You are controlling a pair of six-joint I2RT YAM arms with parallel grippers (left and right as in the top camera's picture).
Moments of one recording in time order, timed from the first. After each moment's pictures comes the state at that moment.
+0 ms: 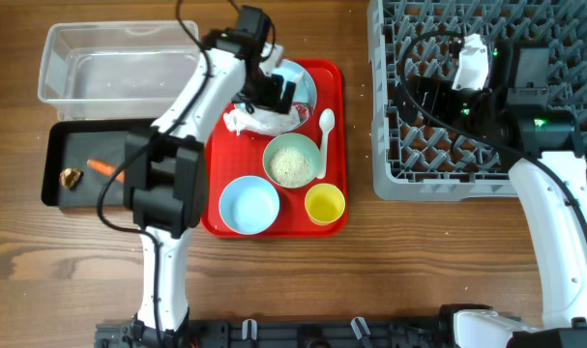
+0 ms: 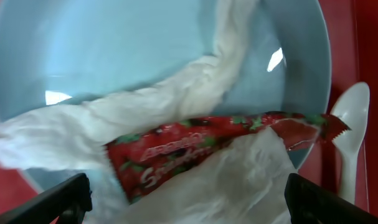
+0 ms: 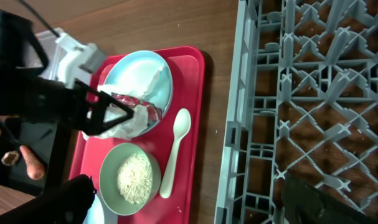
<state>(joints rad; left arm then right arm) -0.33 2.29 1.94 -0.99 0.14 -0.02 0.01 1.40 1.30 -0.76 -0.41 0.18</state>
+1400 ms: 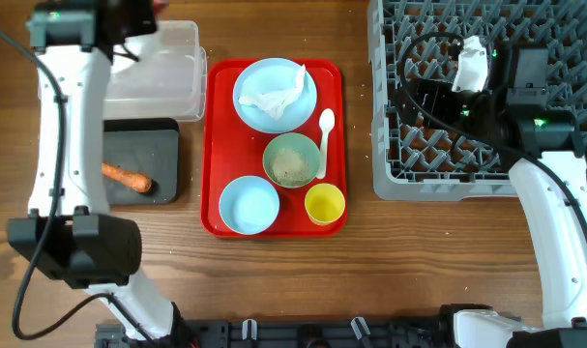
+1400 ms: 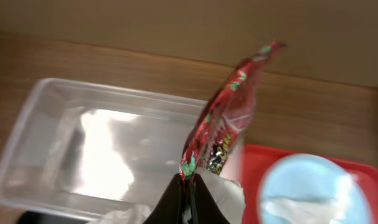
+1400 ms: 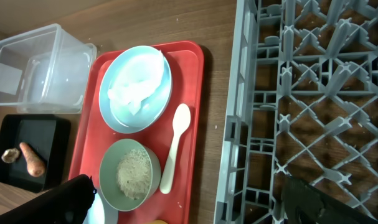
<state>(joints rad) 0.04 1.92 2.06 -0.94 -0.08 -0.09 0.01 1.40 1.30 -0.78 -0.41 0.18</state>
